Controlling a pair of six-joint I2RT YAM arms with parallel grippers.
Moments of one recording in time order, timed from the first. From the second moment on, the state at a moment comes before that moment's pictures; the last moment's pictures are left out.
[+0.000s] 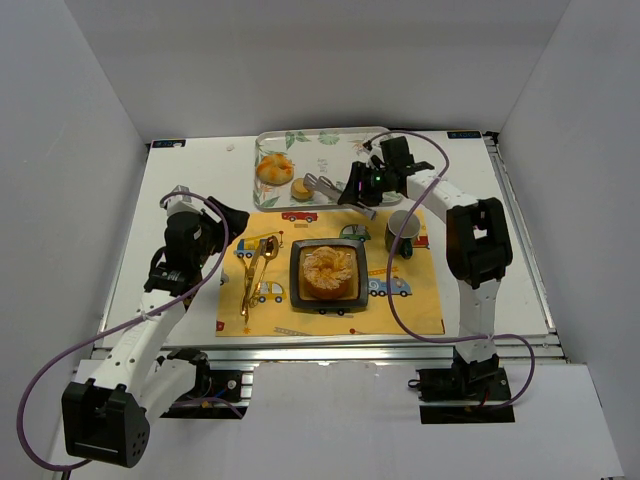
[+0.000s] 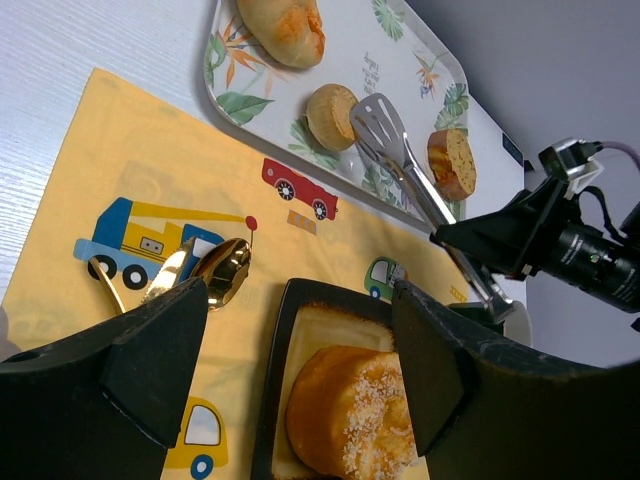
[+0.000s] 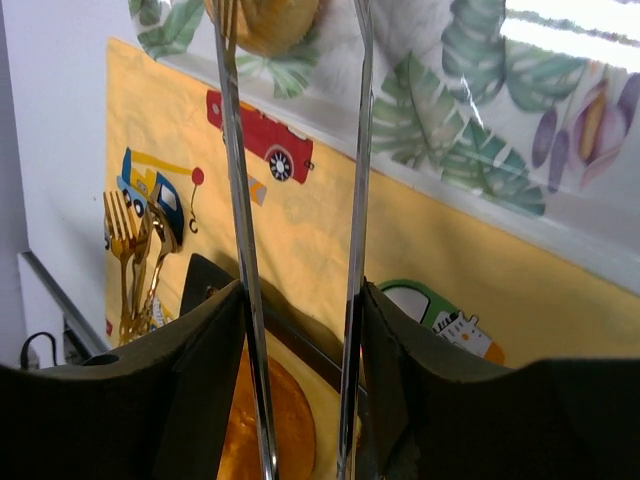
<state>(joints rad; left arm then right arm) -0.18 0.93 0.64 -0.06 -0.01 -0.80 0.35 2.10 1.65 -0.37 -0.56 0.37</state>
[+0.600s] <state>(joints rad) -0.18 0.93 0.64 -0.06 -0.02 -0.80 0.36 2.10 1.59 -0.29 -0.70 0.54</state>
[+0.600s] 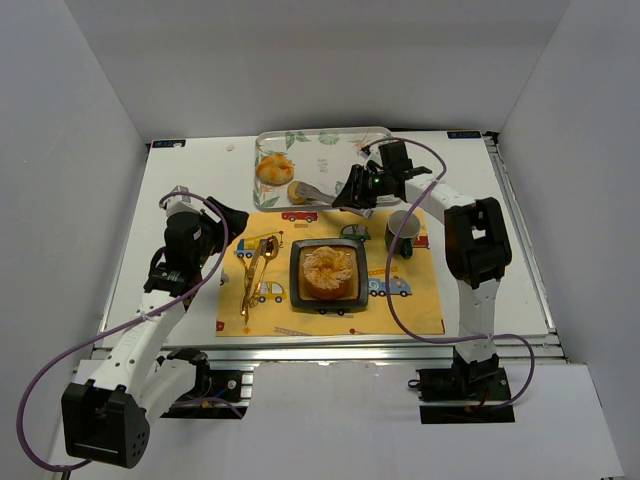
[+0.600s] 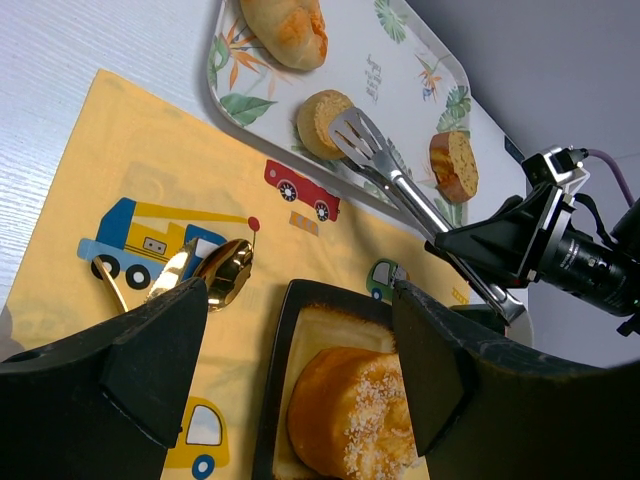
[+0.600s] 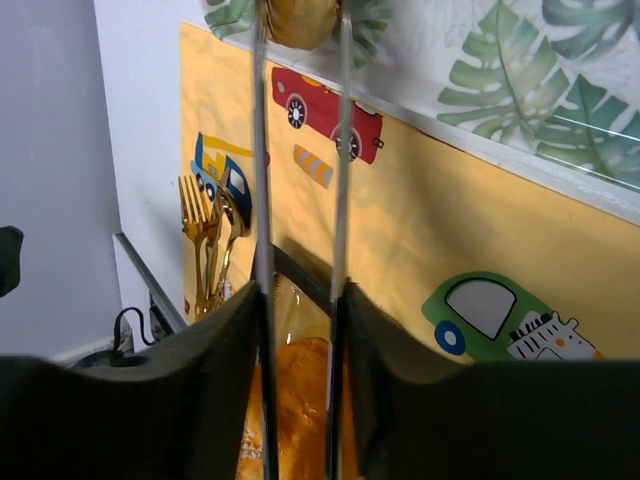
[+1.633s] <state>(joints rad) -0.18 0.91 0.65 -0.05 -0.01 -0.80 0.29 1.35 1.26 -1.02 -0.94 -0.78</state>
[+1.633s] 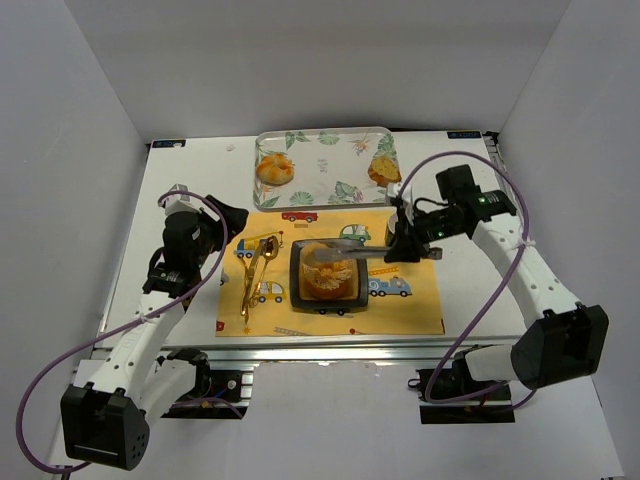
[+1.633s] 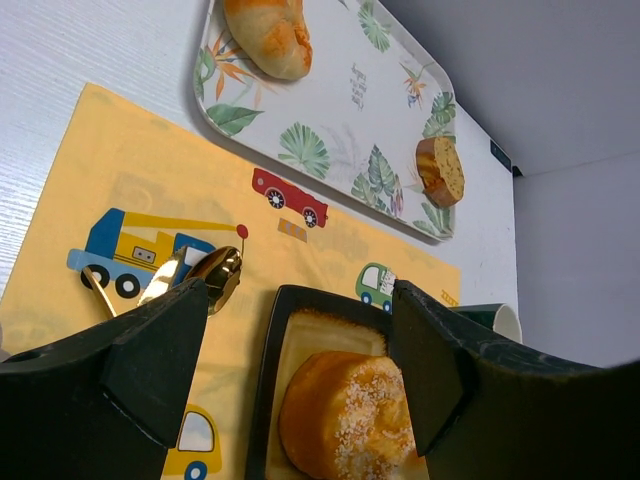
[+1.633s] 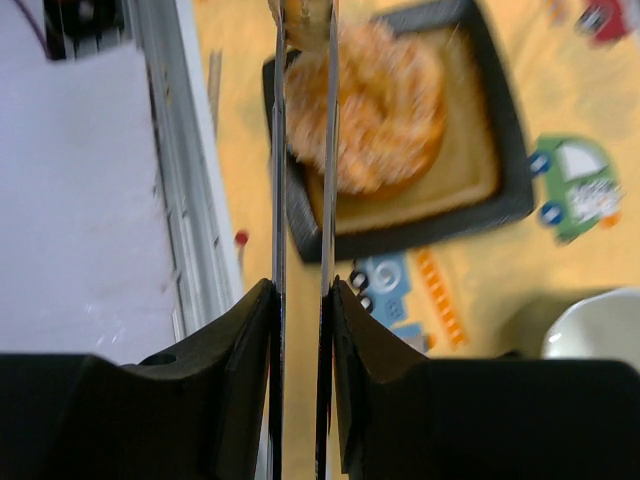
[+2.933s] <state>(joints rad) -0.18 0.86 0.62 -0.02 0.03 -0.81 0.24 1.29 1.19 -0.89 -0.83 -0.73</state>
